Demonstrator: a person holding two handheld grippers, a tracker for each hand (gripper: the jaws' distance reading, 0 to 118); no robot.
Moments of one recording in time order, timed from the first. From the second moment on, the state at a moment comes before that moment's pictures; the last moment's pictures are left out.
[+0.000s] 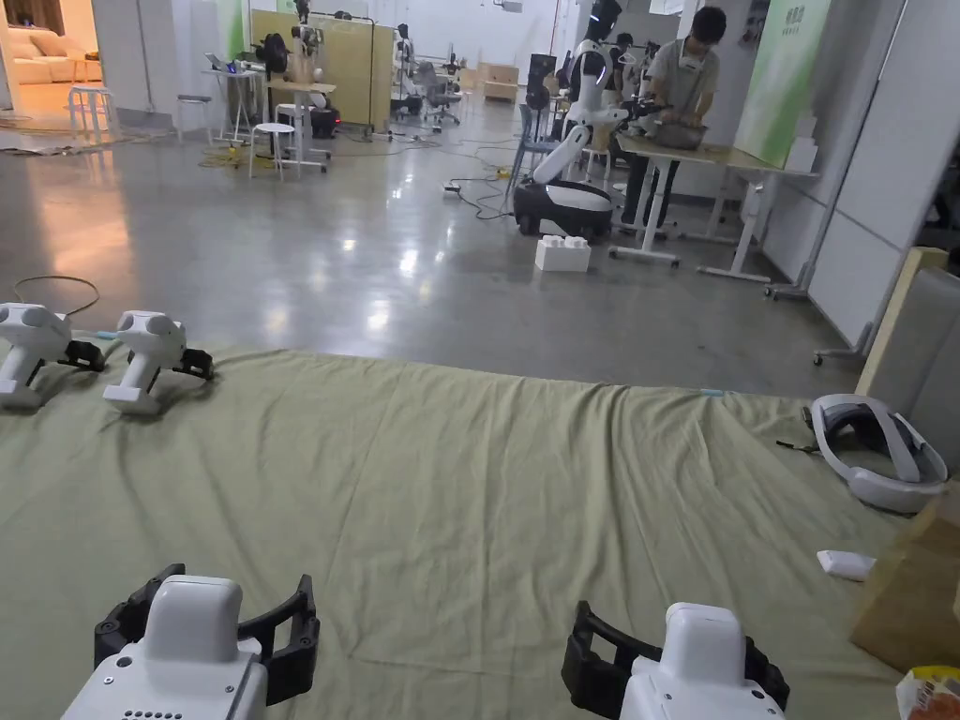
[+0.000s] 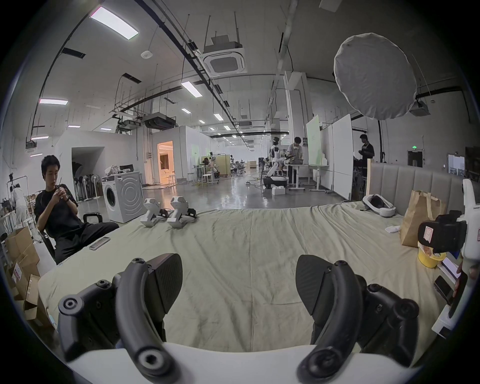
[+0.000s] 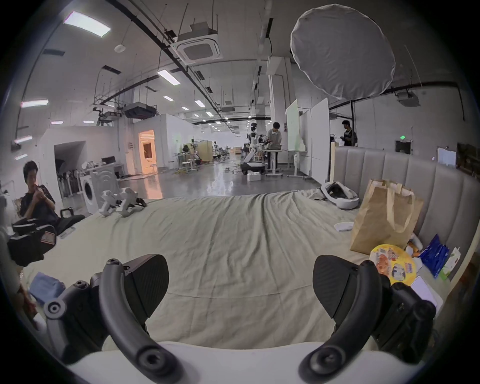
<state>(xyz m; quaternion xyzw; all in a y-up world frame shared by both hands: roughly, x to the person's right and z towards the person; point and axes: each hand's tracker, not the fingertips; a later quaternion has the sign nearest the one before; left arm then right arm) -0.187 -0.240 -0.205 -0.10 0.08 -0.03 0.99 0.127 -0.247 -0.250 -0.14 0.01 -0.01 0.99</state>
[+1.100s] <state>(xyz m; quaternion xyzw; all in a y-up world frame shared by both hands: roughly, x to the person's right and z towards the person) -0.195 -0.238 -0.219 -0.11 0.09 0.00 0.99 0.118 -0.230 -0.272 -0.19 0.01 -0.08 0.98</state>
